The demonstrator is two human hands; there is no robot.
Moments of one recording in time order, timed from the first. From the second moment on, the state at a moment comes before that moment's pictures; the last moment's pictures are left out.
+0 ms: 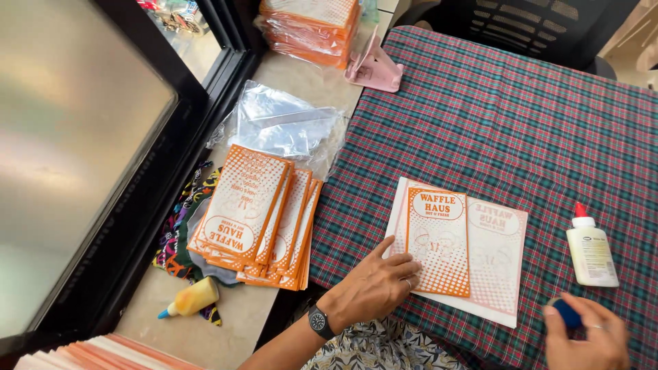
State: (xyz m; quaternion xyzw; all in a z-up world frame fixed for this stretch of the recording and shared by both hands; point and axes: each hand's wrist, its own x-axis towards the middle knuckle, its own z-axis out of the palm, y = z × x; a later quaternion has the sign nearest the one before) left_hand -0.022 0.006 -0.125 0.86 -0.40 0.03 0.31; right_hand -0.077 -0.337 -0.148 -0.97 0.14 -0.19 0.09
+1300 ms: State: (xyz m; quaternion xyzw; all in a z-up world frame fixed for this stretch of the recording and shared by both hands) left_hand 0.031 0.081 -0.133 0.90 -0.01 0.29 0.31; right_hand -0.045 -0.277 -0.123 -0.96 0.18 -0.05 0.22
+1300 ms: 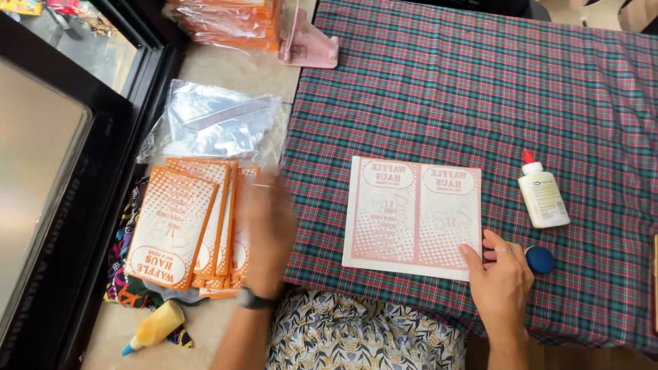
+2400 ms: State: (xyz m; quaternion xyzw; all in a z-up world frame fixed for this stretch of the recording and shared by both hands) left_hand 0.004 -0.021 -0.094 0.73 -0.14 0.16 0.64; right_hand -0.038 -0.244 -0.142 -0.74 0.11 -0.26 0.61
